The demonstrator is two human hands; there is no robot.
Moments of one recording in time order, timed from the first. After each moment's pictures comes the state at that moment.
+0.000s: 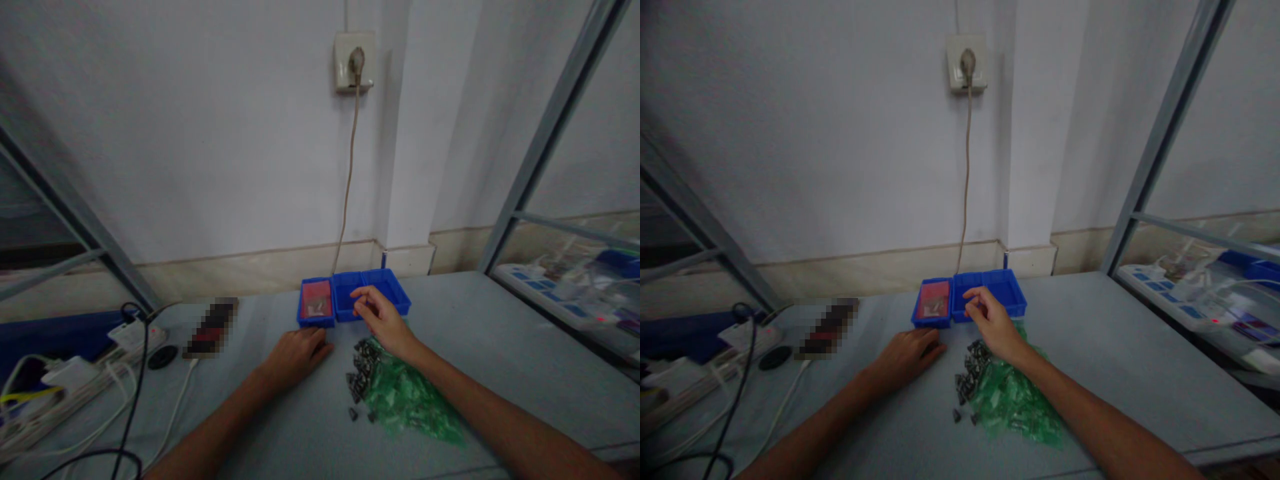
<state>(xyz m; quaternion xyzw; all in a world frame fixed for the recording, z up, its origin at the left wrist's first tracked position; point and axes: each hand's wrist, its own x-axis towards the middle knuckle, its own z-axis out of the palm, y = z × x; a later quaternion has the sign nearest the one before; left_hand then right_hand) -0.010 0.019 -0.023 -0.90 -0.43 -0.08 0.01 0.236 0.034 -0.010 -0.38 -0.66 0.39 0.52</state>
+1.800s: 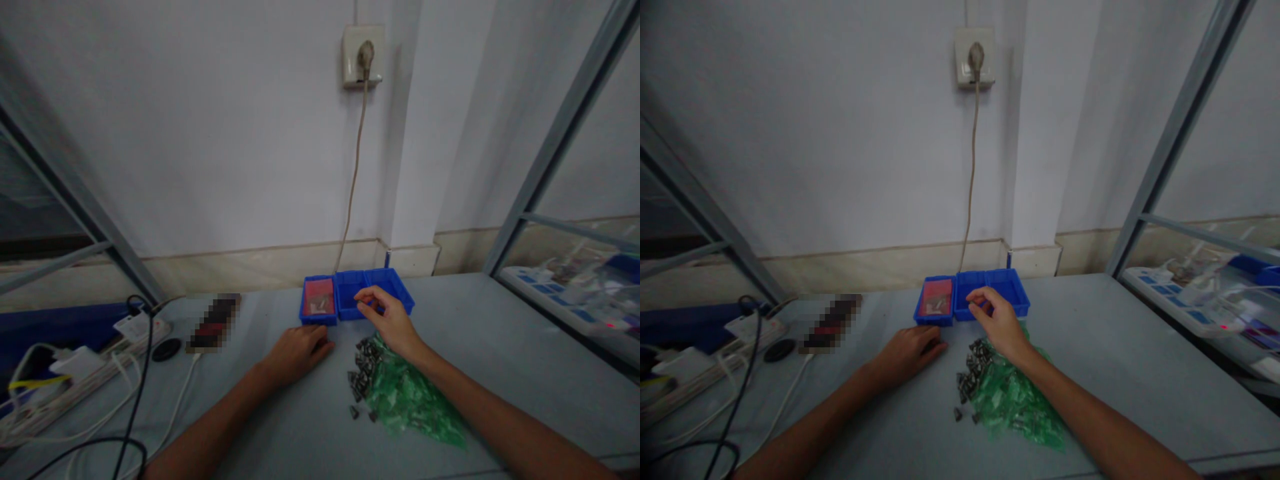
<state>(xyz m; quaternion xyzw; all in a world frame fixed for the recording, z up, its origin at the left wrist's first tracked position) -0.014 0.020 -0.022 -0.90 -0.42 -0.11 -0.02 0.240 0.039 -0.009 -0.40 -0.69 0.29 0.53</state>
